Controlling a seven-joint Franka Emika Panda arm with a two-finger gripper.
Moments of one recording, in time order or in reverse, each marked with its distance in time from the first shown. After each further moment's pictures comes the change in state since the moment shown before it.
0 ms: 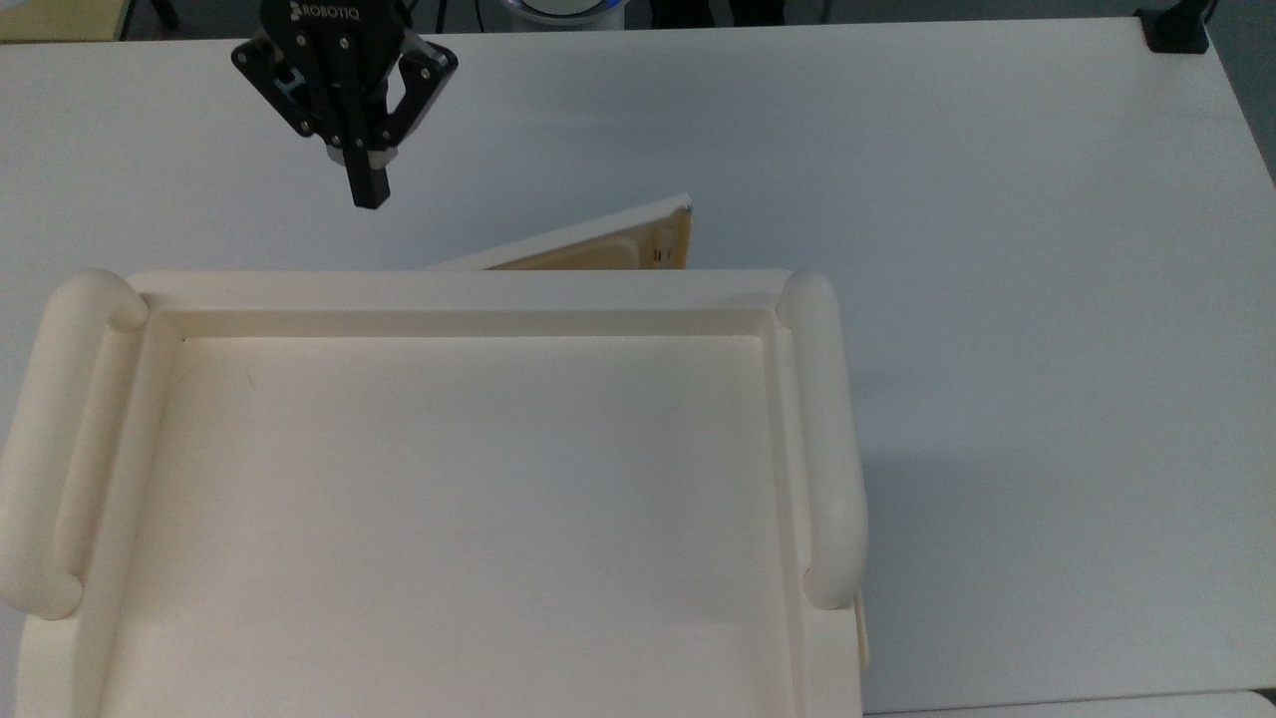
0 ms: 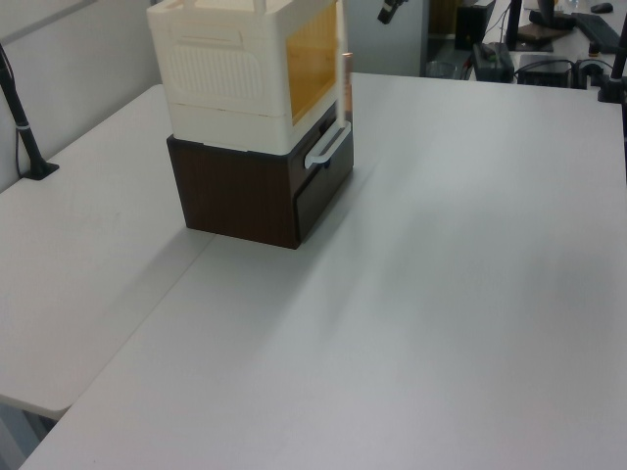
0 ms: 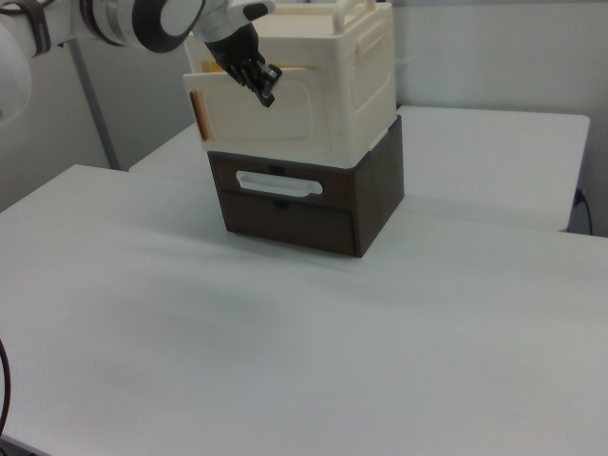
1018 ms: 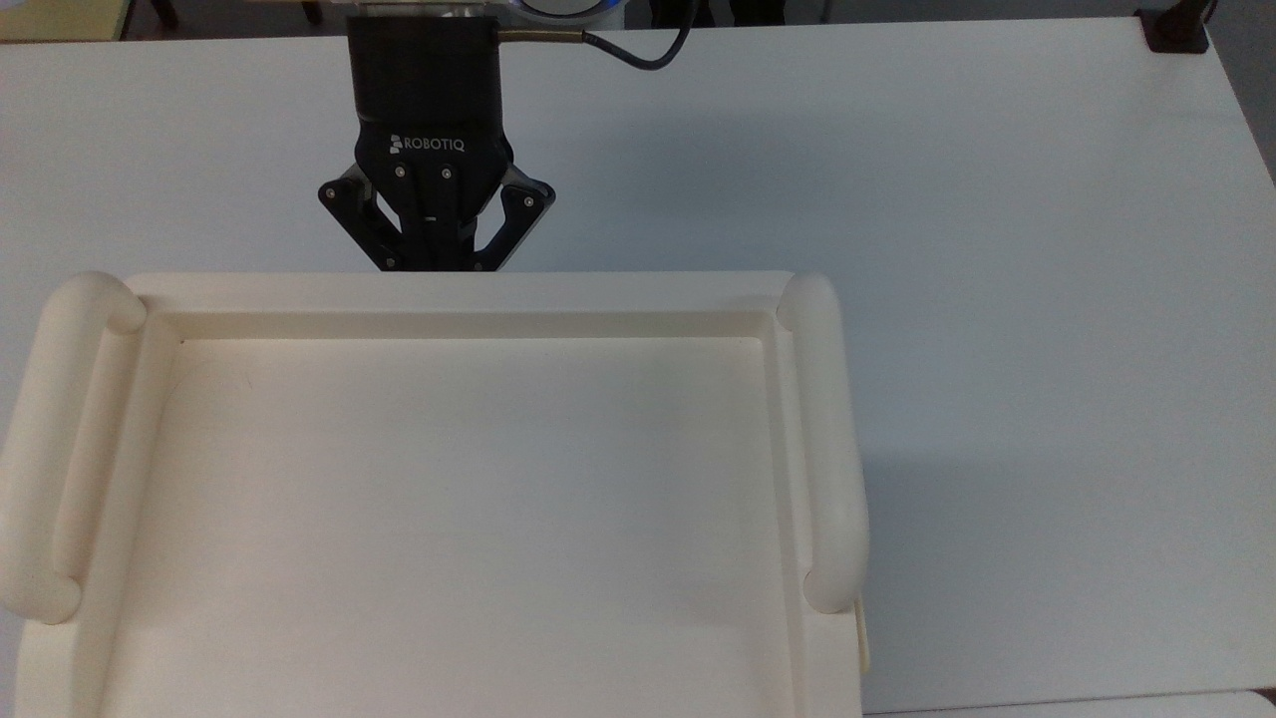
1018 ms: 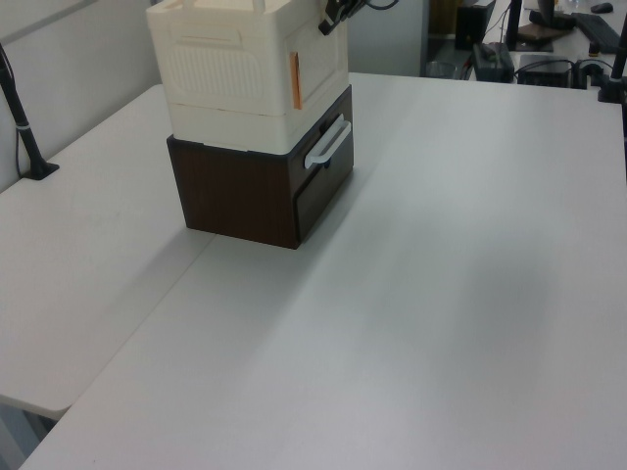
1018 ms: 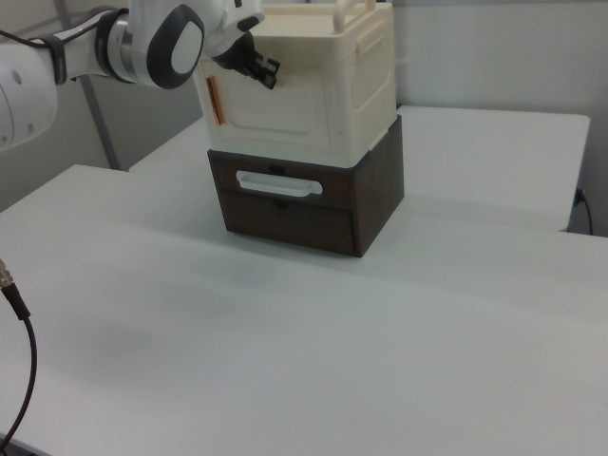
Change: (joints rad) arm 0.078 0.117 0.001 -0.005 0.000 0.385 0.002
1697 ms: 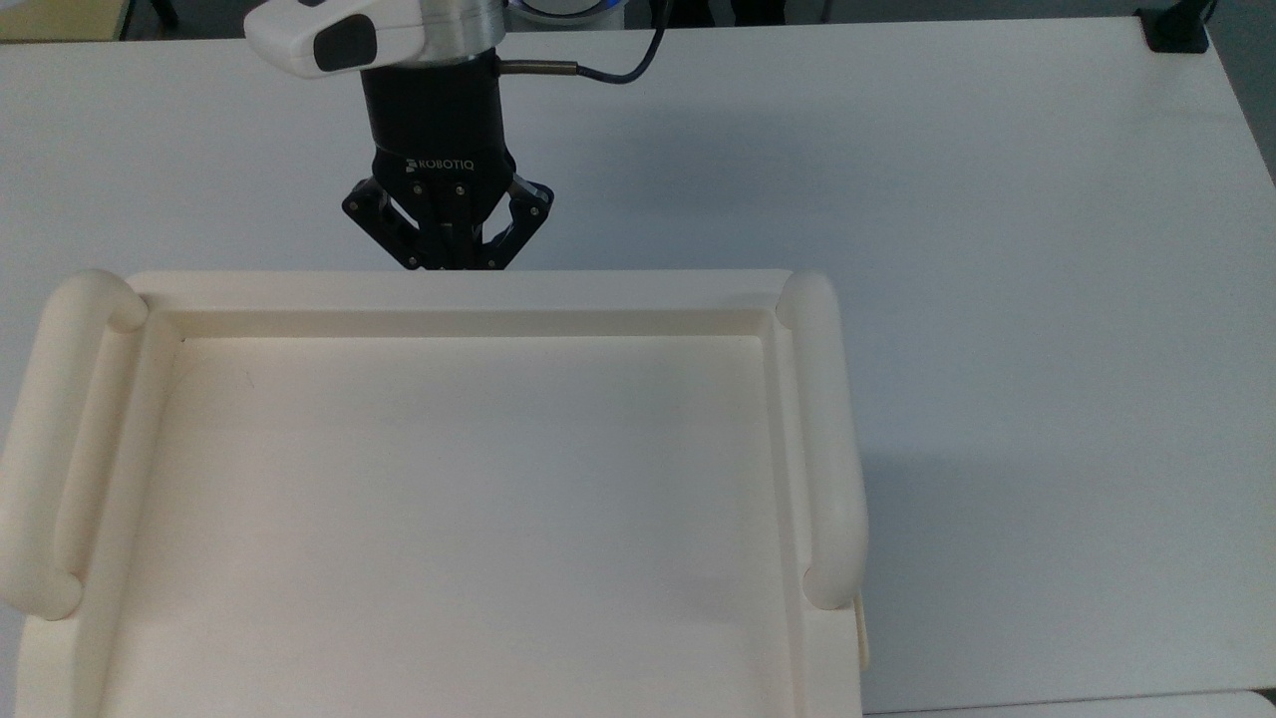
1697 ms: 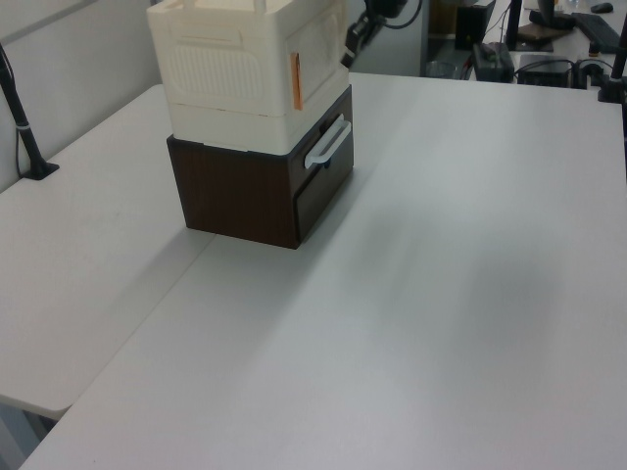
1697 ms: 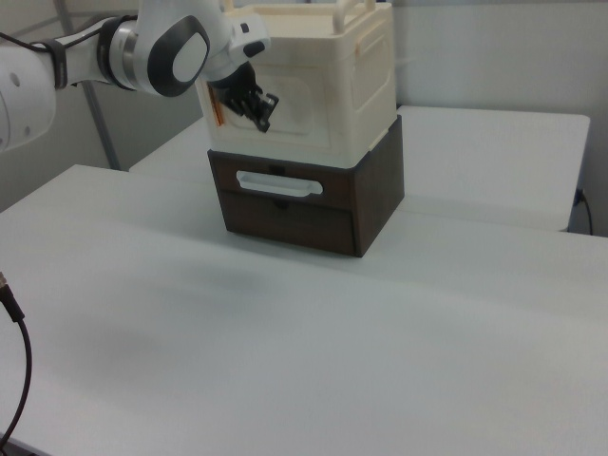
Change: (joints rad) arm -0.006 -0.034 -0.003 -0.067 -0.003 -0.222 -0.103
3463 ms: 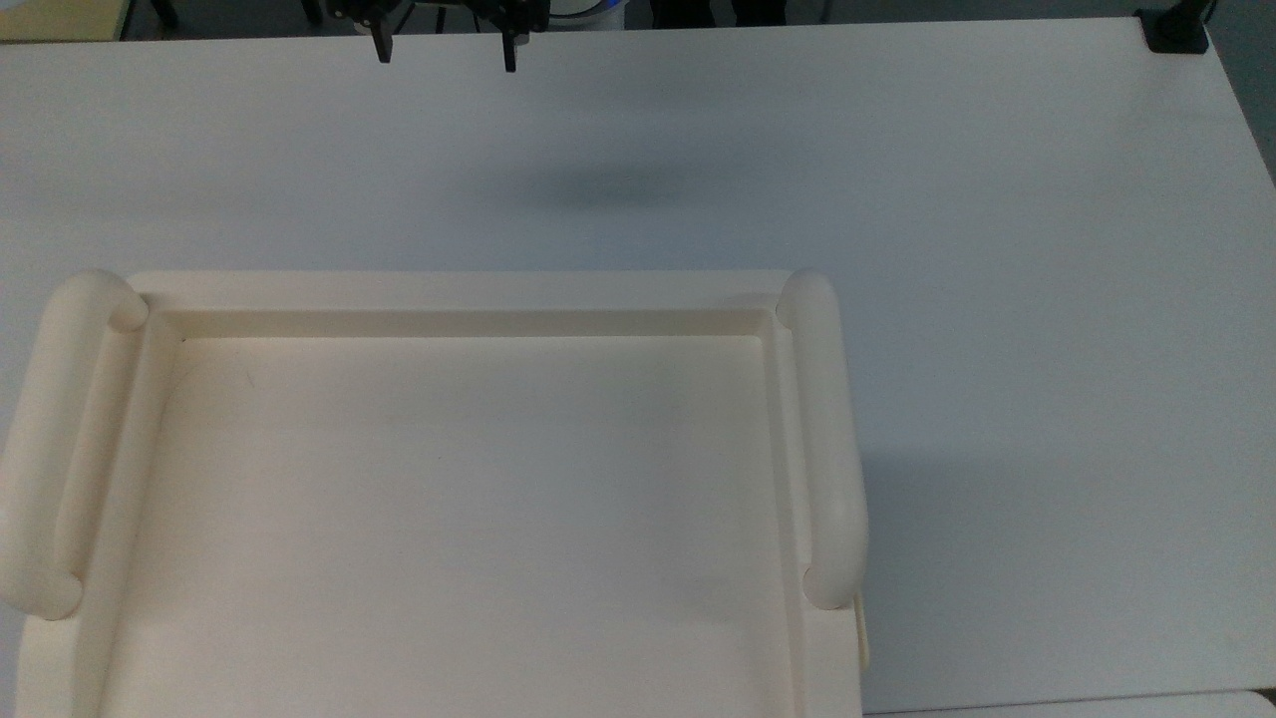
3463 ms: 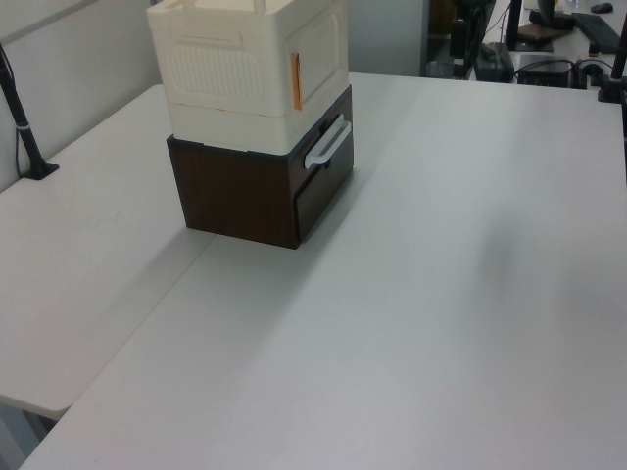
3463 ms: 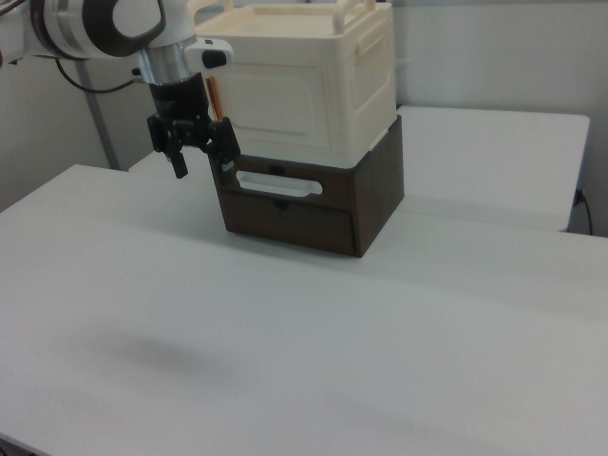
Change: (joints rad) arm -0.156 -0.270 0.166 -0.156 -0.175 -0.619 -0.018
